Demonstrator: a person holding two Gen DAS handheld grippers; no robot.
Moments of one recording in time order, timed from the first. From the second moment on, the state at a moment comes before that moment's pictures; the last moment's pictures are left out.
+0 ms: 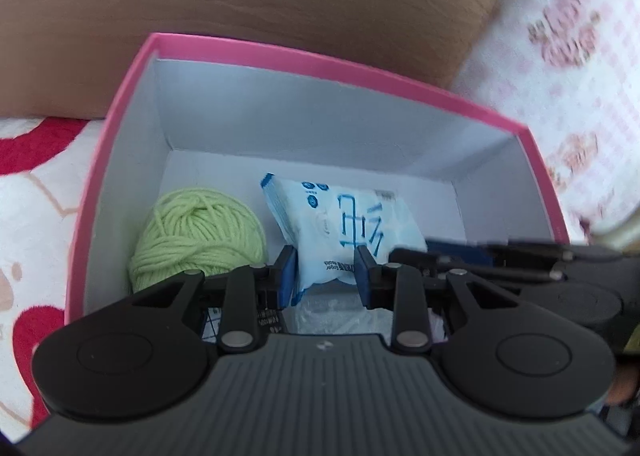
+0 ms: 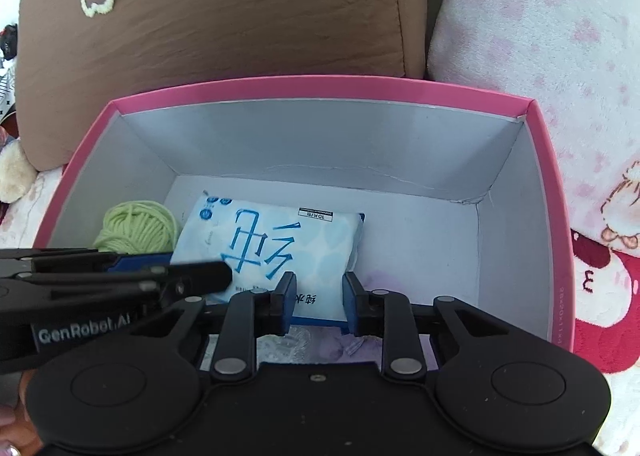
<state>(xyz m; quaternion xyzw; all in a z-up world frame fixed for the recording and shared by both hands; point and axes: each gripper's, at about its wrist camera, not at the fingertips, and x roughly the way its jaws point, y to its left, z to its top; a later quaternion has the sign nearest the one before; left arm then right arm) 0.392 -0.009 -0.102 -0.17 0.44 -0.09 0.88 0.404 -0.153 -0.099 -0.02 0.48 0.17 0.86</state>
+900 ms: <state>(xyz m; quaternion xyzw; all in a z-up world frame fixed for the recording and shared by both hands) 0.388 -0.016 -0.101 -0.13 0.43 -0.05 0.89 0.351 -0.168 -0.074 0.01 0.42 0.14 0.90</state>
